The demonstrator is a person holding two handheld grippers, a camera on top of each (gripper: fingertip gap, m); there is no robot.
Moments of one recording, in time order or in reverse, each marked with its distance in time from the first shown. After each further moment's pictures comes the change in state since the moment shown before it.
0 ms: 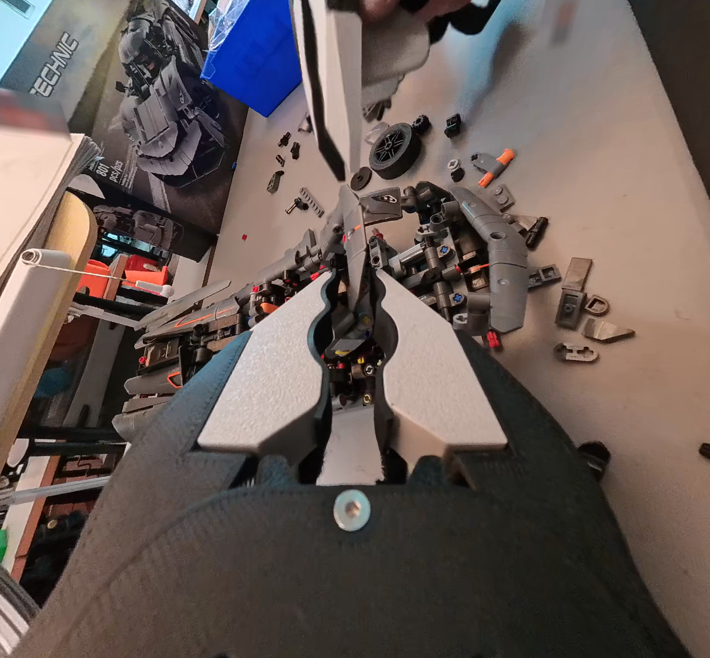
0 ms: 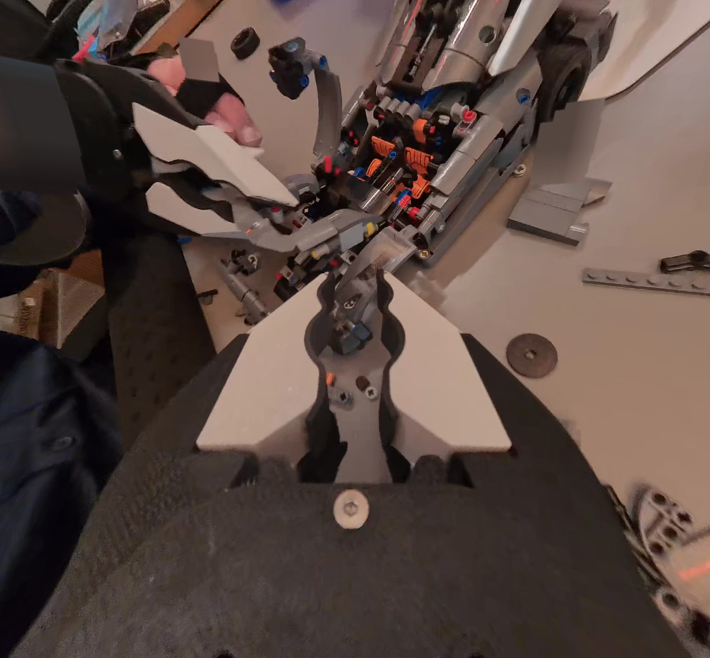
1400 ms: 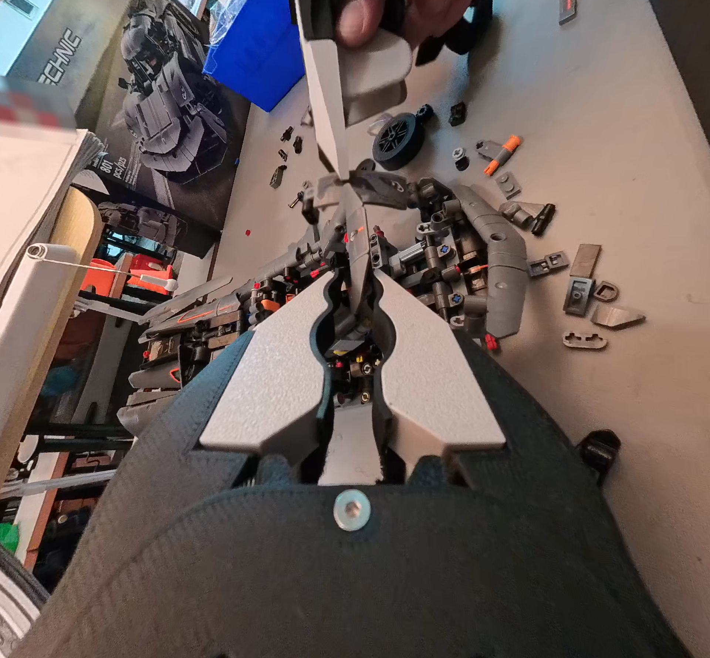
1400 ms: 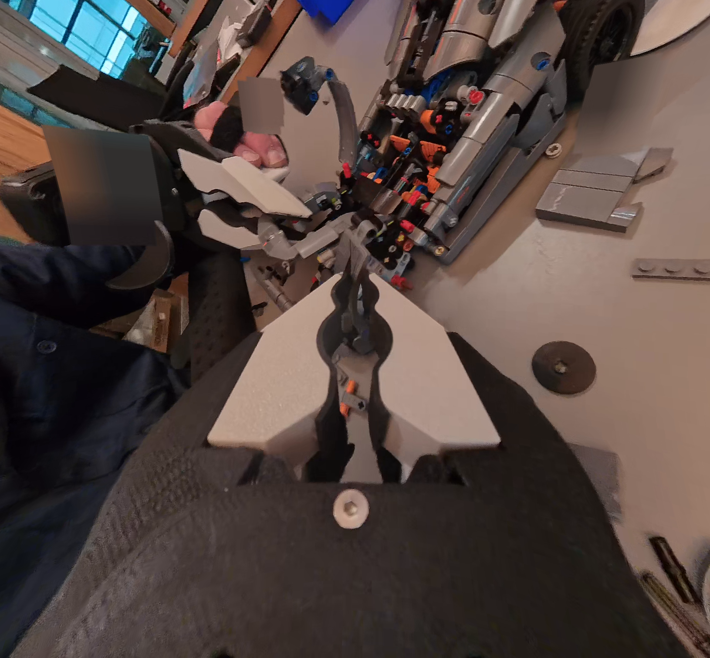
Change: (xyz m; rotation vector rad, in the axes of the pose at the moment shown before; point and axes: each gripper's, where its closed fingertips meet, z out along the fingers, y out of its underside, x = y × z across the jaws) left arm -0.002 0.005 -0.002 -0.008 -0.007 0.012; right arm 0.002 -0.004 0.006 0.014 -0.200 0.187
